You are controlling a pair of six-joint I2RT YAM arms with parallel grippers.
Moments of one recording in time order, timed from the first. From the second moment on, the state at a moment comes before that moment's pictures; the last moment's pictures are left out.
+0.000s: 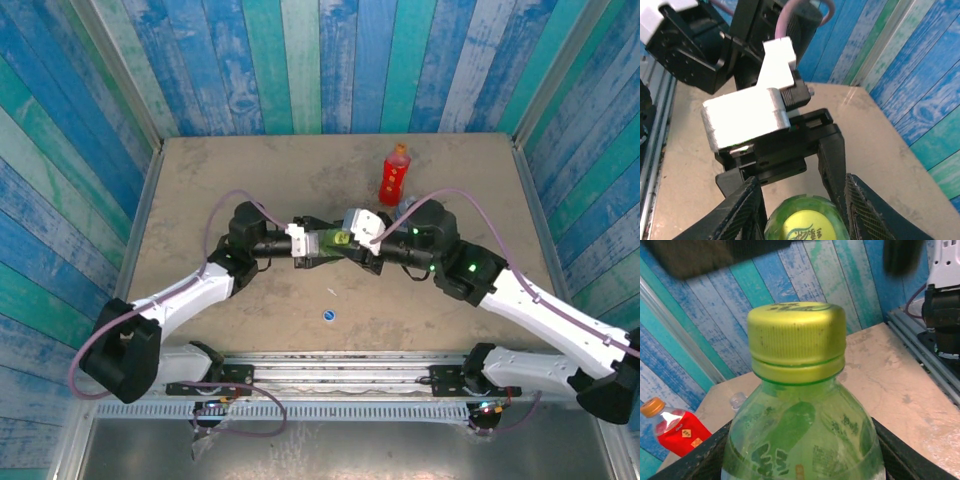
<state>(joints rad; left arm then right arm) -0.54 1.26 0.65 0.49 0.95 0.57 0.88 1.08 1.02 -0.24 -0.27 -0.41</state>
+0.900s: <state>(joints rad) -0.54 1.24 0.64 0.56 0.93 0.51 0.86 1.11 1.02 -0.22 -0.26 -0.39</state>
